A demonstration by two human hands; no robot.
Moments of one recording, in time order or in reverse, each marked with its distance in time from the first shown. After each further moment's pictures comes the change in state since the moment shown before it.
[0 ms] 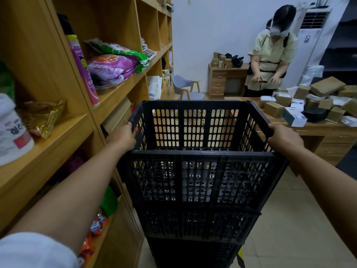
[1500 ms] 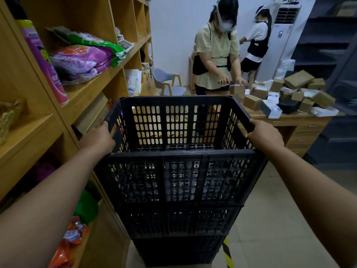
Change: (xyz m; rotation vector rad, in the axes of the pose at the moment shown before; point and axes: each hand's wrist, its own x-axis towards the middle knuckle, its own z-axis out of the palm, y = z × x) left_hand 0.010 0.004 0.010 0.041 0.012 -0.051; right_hand 0.009 0.007 0.015 0.013 0.068 0.075
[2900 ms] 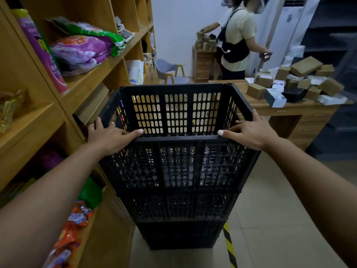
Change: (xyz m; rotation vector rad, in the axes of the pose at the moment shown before) left_hand -0.068 0.020 -0.016 0.263 -0.215 0.256; right_hand -0.042 0.001 -0.007 -0.340 -0.273 -0.366
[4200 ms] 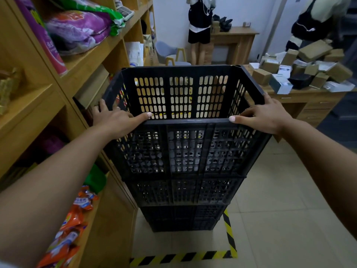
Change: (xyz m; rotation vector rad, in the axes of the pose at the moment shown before) left_hand 0.002 0.000 0.002 0.014 -0.004 -0.001; right_hand 0.004 0.003 0.001 -0.017 -0.007 0.005
